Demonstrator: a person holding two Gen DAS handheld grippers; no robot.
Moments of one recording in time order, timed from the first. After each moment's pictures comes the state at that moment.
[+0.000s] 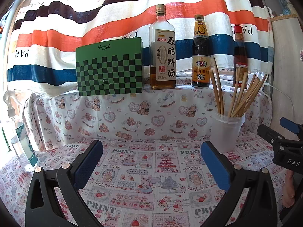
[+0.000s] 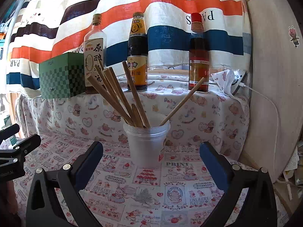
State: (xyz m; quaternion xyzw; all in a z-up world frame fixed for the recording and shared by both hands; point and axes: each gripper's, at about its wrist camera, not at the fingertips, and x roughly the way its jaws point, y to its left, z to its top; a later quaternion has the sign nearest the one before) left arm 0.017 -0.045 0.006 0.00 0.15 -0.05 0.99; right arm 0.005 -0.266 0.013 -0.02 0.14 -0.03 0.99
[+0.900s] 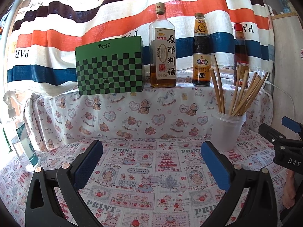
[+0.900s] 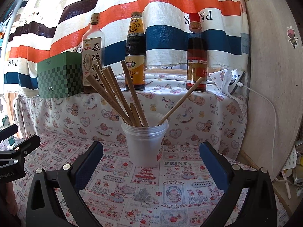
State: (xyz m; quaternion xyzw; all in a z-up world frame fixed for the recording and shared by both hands) left arm 0.017 -0.047 0.005 0.01 0.15 -0.04 0.99; right arm 0.005 -0.266 0.013 -0.01 0.14 -0.04 0.99
